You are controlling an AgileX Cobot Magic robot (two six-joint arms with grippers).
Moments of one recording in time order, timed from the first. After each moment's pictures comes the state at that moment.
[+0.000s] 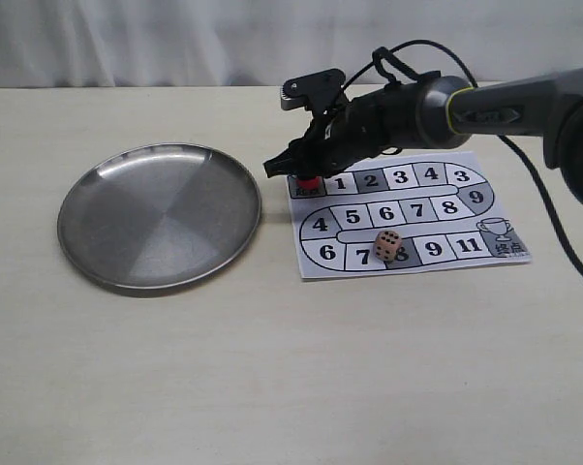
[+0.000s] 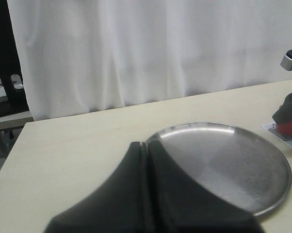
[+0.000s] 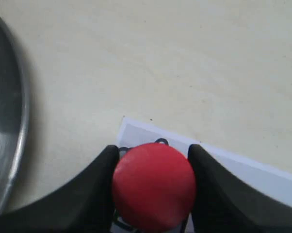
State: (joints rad) left arm 0.01 0.00 0.00 0.15 0.18 -0.10; right arm 0.41 2.29 -1.59 -0.06 0.25 0.09
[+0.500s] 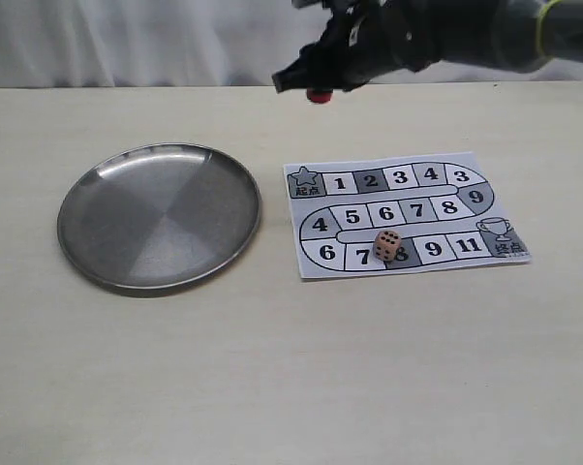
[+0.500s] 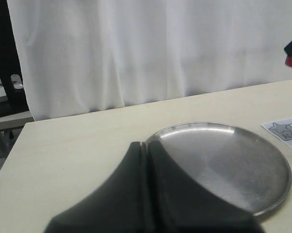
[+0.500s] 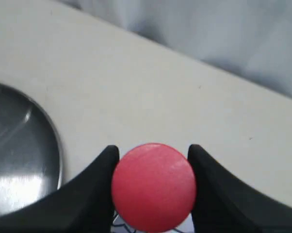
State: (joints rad) left arm 0.01 0.00 0.00 0.15 0.18 -0.10; right arm 0.40 2.03 -1.59 -0.16 0.33 0.09
